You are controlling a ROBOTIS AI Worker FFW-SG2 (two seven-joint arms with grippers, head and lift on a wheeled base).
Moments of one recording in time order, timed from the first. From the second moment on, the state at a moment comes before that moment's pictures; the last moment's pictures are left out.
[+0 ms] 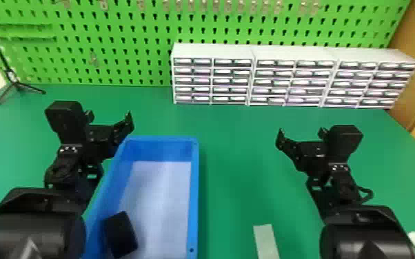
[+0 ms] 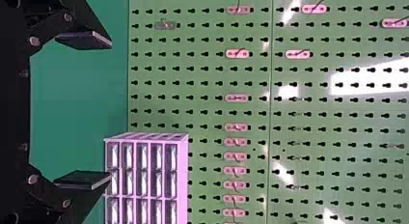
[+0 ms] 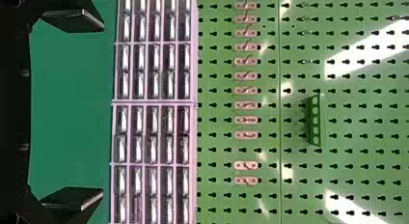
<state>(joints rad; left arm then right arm) -0.04 0.12 -0.01 -1.79 0.13 0.24 0.00 -0.10 -0.01 -0.04 -1.52 -0.02 0.00 0.08</state>
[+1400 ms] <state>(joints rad) -0.02 0.12 -0.01 -1.80 0.12 0.24 0.00 -0.09 -0.01 -0.05 -1.53 -0.03 0.01 0.08</state>
